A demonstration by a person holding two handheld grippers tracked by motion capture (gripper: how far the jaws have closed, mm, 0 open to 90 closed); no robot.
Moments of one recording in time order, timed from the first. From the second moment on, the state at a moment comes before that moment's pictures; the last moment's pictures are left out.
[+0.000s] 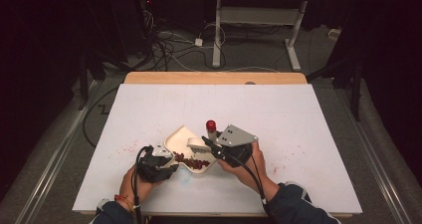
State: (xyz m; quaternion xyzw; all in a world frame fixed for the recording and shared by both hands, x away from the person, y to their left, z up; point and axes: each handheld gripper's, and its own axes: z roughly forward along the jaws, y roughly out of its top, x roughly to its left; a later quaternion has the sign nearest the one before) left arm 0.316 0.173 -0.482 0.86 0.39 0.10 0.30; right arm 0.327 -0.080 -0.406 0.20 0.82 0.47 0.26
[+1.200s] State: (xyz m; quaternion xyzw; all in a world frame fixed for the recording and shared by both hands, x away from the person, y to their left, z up) left arm 0.314 0.185 -0.483 0.85 0.42 0.10 0.30; right arm 0.319 -0.180 -0.343 0.24 0.79 0.49 0.28
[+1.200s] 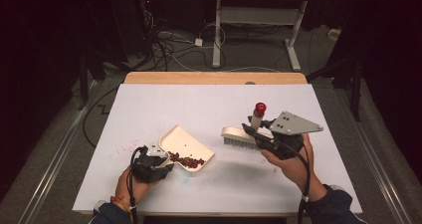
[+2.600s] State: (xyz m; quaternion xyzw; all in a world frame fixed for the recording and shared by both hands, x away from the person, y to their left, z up) left arm 0.332 0.213 -0.485 0.79 0.51 0.15 0.30; right arm 0.275 -0.311 -0.352 0.30 0.80 0.44 0.26
